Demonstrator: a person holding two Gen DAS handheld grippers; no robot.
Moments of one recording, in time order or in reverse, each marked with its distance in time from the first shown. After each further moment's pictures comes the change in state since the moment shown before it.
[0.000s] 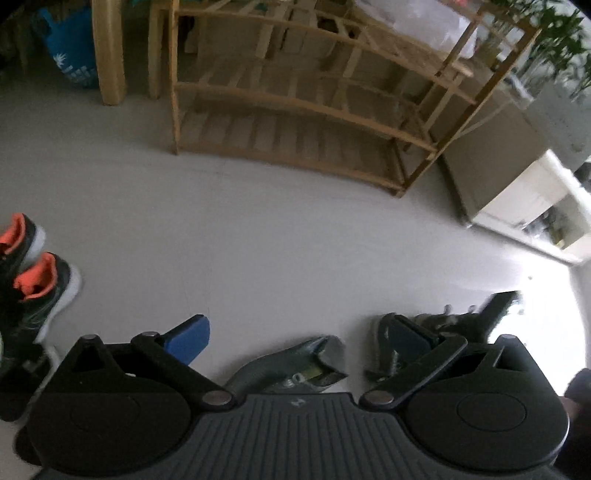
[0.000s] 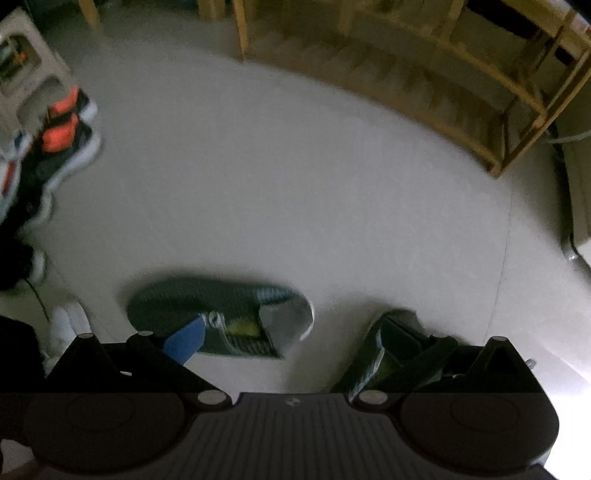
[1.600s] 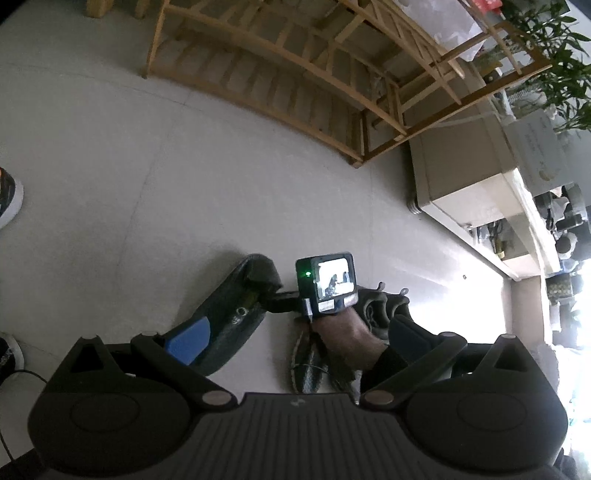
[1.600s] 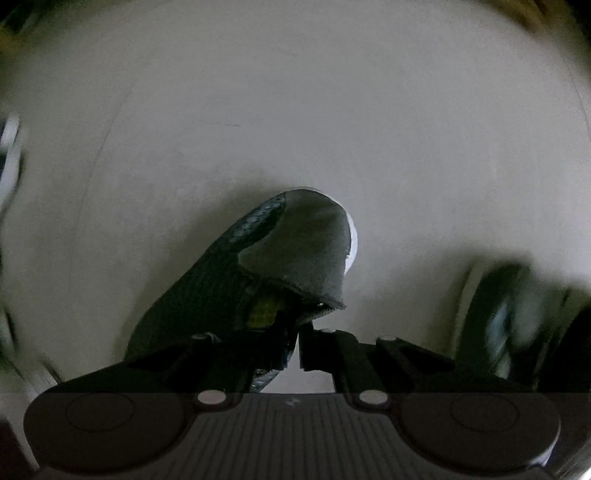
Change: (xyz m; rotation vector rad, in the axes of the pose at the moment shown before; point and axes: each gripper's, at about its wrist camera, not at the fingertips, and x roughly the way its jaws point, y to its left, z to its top) left arm 0.014 0.010 0.010 -0.185 0.189 -0.237; right arm 0.143 0.004 0.035 0.076 0.159 0.063
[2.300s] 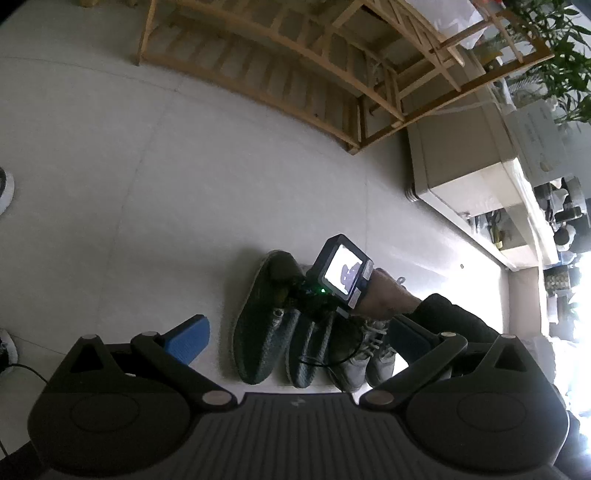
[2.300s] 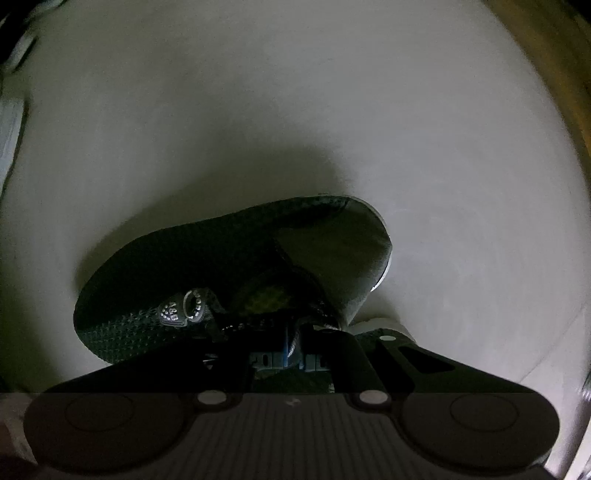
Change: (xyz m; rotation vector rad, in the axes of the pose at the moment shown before) left arm 0.014 -0.004 0.005 -0.010 0.050 -0.009; right arm -0.004 -0.020 -0.021 -0.722 0.186 -0.088
